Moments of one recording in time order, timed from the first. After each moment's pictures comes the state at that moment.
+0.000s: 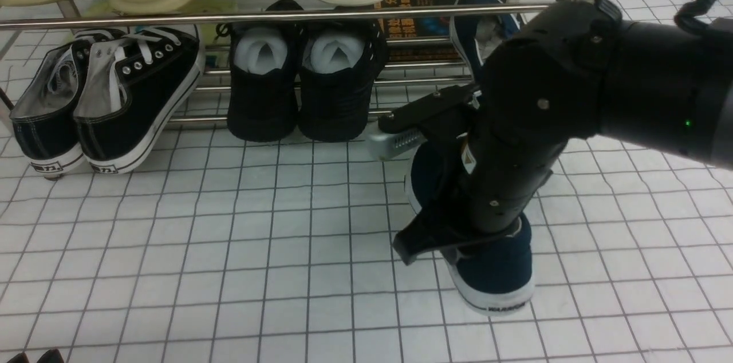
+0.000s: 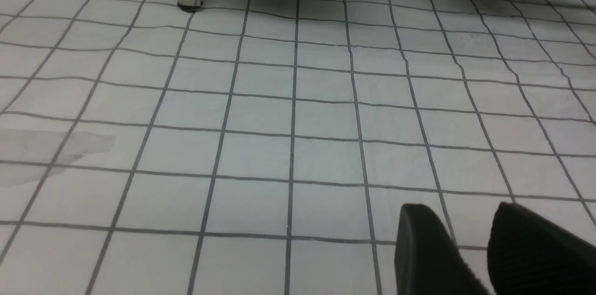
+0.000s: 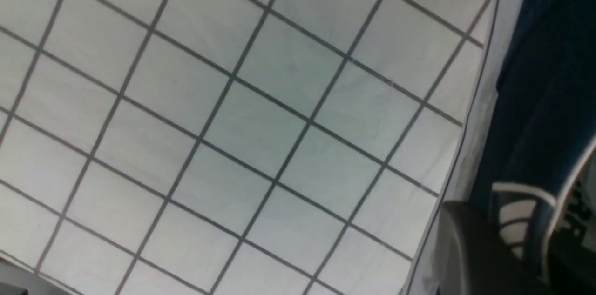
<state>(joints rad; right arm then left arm) 0.78 1.74 -1.41 0.02 1.04 0.26 -0.06 -0.01 0.02 0.12 0.39 -0.21</state>
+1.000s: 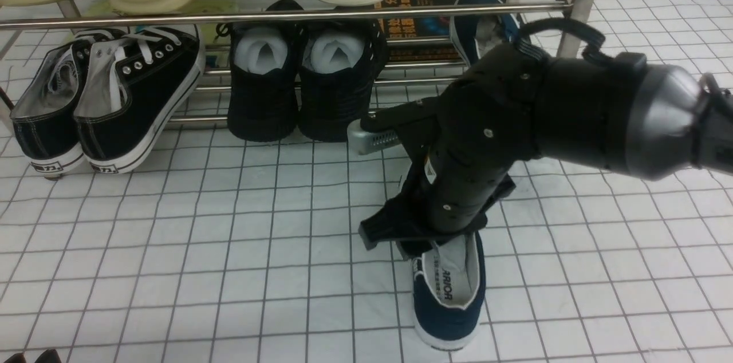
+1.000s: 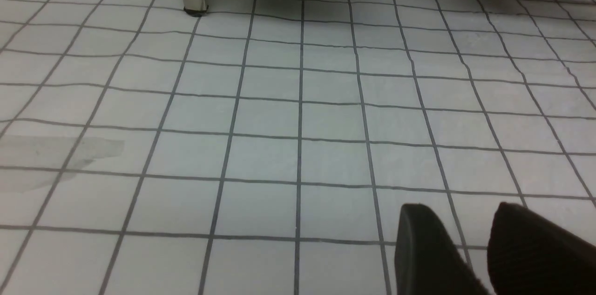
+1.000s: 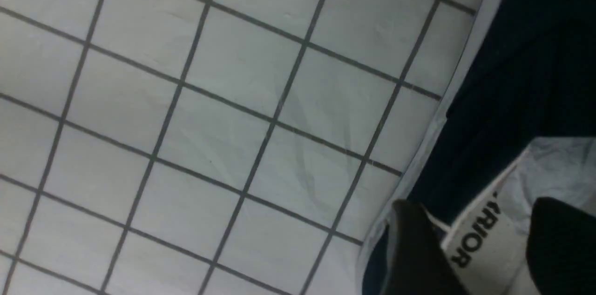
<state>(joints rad) 0.78 1.84 -1.45 -0.02 0.92 0.39 -0.06 -0.01 0.02 0.14 0.39 -0.21</state>
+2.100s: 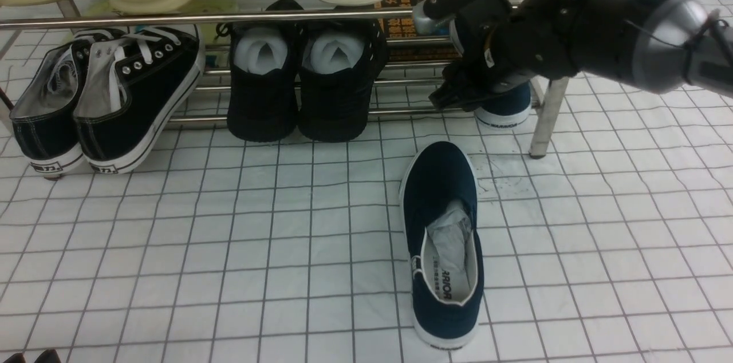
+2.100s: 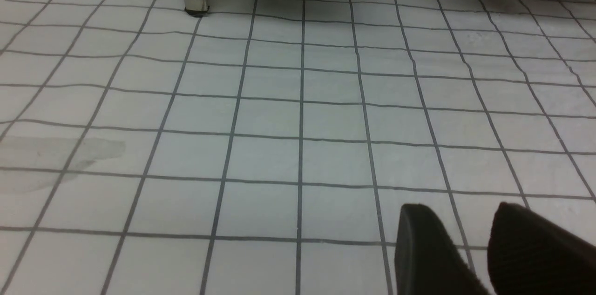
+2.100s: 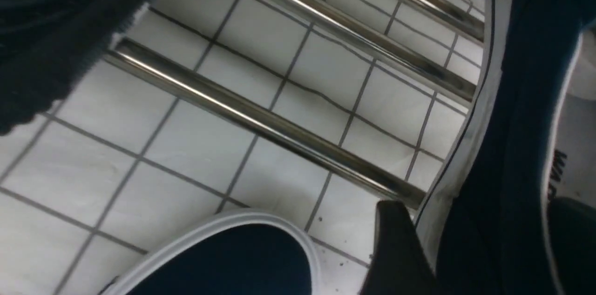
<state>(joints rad) 0.51 1.99 -1.63 -0.46 0.59 0.31 -0.06 -0.01 0.02 0.15 0.39 -0.21</state>
